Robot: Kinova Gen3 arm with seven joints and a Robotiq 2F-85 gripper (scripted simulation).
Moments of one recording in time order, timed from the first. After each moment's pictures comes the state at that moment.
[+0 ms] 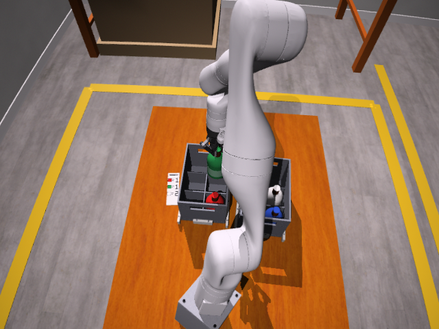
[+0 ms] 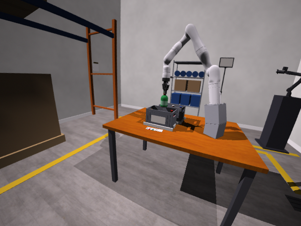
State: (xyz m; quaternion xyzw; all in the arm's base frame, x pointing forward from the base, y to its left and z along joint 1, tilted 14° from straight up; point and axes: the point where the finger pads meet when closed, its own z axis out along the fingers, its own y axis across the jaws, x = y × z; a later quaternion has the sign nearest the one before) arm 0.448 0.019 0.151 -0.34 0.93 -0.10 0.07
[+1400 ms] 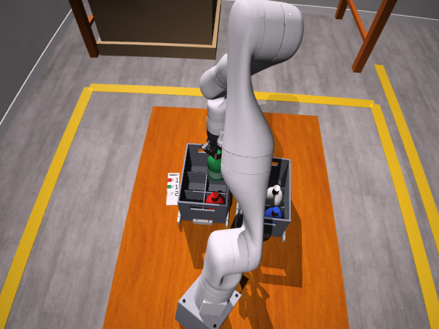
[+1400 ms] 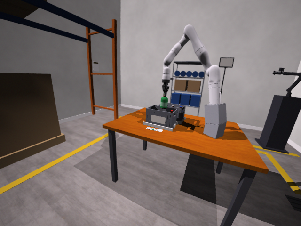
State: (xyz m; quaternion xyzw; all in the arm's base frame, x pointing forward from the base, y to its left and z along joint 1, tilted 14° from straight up) arm 0.451 0.016 0.137 -0.34 0.93 -0.10 0.07
